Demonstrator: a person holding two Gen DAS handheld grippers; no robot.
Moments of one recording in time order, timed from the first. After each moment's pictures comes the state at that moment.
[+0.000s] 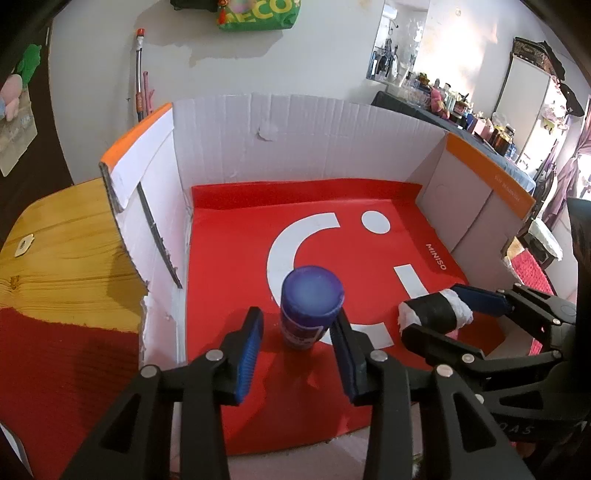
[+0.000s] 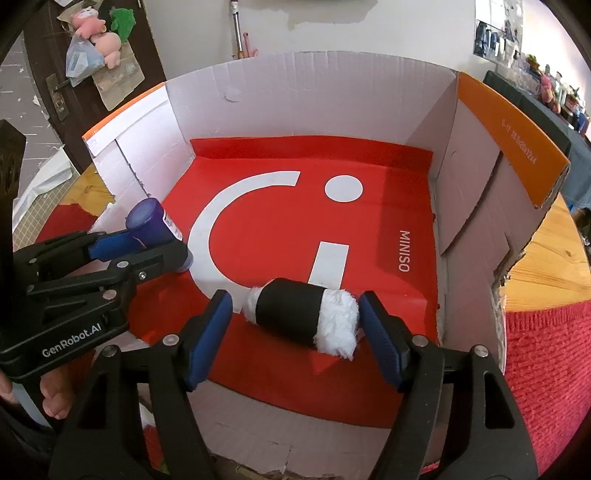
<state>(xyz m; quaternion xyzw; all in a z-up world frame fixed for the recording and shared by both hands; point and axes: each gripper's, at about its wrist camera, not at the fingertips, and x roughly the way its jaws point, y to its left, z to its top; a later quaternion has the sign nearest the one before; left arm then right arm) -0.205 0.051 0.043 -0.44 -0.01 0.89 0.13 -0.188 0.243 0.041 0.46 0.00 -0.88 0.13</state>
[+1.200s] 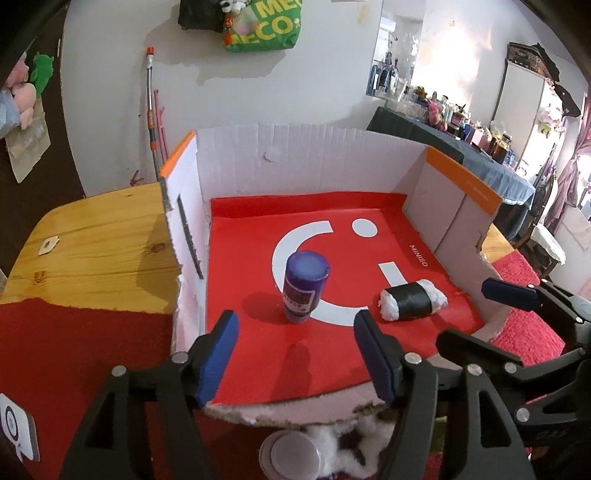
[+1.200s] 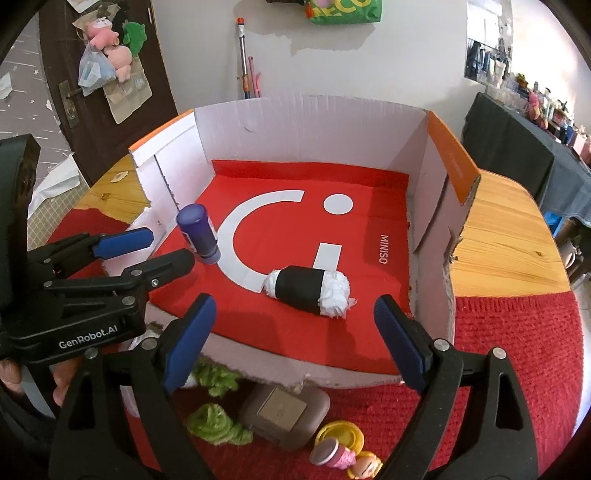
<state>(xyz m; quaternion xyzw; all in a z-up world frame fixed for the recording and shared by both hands) -0.165 0.048 0.063 -0.40 0.00 0.91 0.12 -0.142 0.245 0.075 0.41 0.01 -0.90 0.13</state>
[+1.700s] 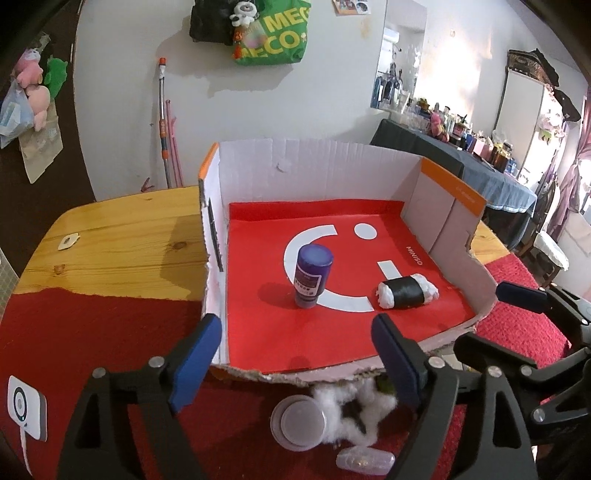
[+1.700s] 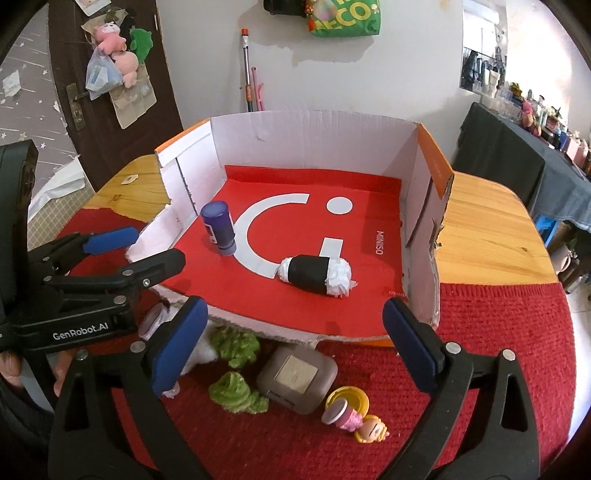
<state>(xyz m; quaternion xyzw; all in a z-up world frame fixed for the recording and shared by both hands) -0.133 0.038 0.075 -0.38 -0.01 0.92 0.11 -0.110 0.244 0.087 0.39 0.01 -0.91 0.13</state>
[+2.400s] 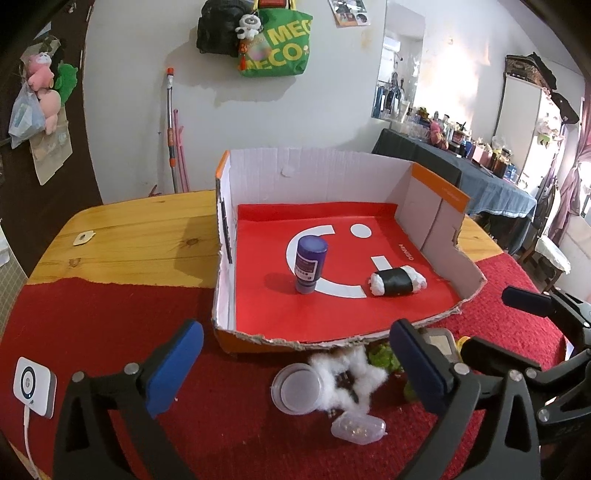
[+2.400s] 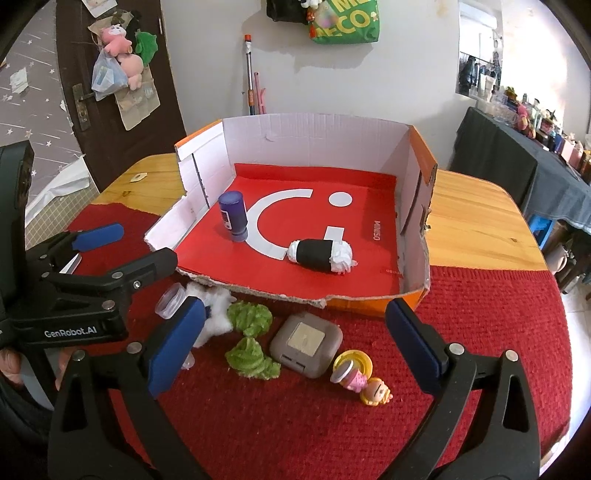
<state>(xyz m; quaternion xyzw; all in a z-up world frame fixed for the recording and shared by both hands) -0.099 0.036 0.081 -0.36 -0.01 0.93 0.10 -0.076 0.244 0.092 0.38 0.01 -0.92 0.12</state>
